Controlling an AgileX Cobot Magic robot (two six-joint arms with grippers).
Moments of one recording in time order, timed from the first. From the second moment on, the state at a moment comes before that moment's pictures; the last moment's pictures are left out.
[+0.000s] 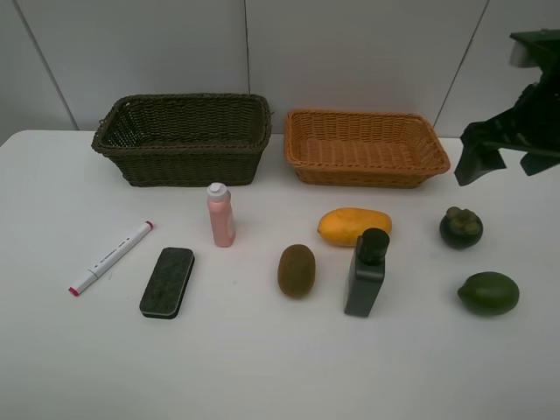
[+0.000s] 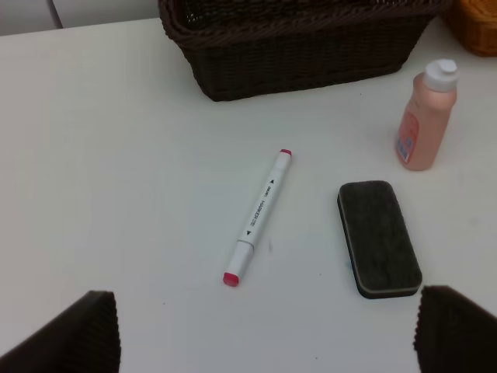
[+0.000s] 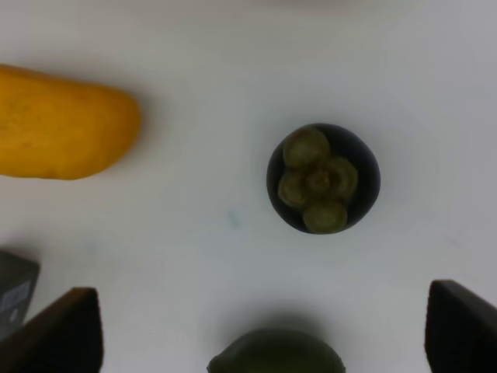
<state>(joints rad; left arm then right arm) 0.06 -0.01 -0.50 -0.17 1.06 0.22 0.14 1.42 -1.02 -0.10 0.93 0.03</state>
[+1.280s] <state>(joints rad) 0.06 -0.01 -0.50 -0.17 1.06 0.22 0.04 1.82 -1.03 -0.11 0.67 0.03</state>
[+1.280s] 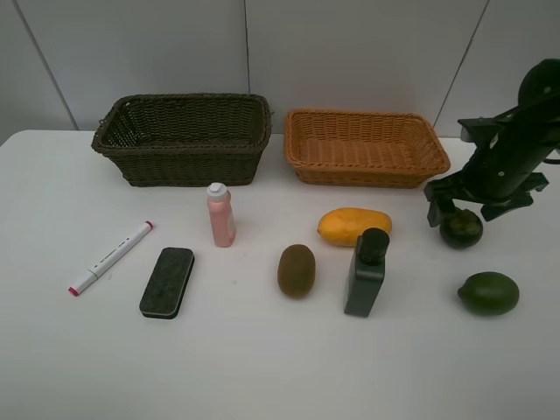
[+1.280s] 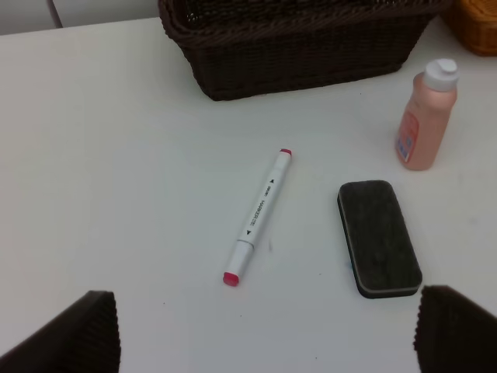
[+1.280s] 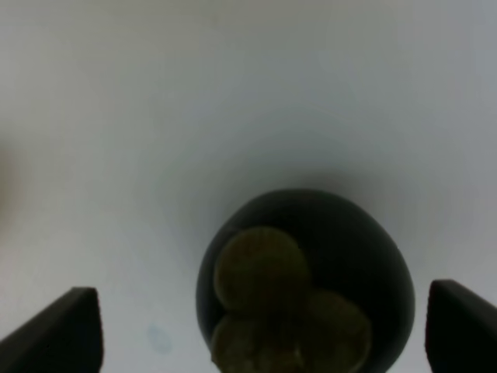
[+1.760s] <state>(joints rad) 0.06 -0.01 -0.50 -0.17 1.06 0.22 0.04 1.87 -1.03 -0.11 0.62 0.03</state>
